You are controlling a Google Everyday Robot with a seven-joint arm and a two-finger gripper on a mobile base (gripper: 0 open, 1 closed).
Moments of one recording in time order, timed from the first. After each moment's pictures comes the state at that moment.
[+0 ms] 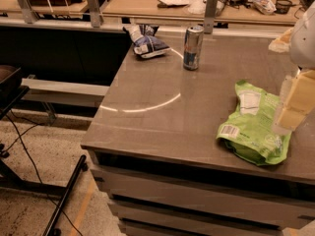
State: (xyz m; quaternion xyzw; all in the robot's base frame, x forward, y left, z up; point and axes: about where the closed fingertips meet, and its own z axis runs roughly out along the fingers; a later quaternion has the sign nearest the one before) arm 0.438 -0.217 0.976 -0.60 0.78 -0.03 0.16
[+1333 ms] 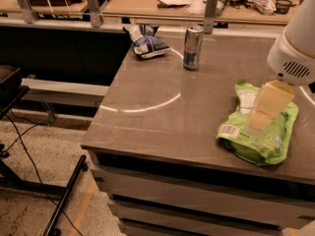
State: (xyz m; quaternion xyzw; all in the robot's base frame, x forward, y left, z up) arm 0.459 -0.223 0.933 -0.48 0.87 -0.05 0.12
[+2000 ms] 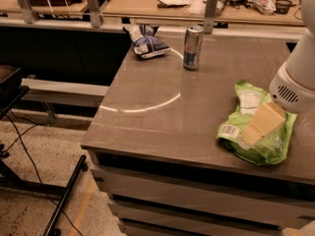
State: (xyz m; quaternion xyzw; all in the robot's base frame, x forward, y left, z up) arm 0.436 -0.251 0.884 -0.29 0.95 -0.05 0.08
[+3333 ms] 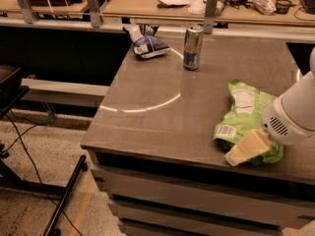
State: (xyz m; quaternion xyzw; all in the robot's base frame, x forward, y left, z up) arm 0.418 -0.220 0.826 -0.27 0.95 0.06 0.13
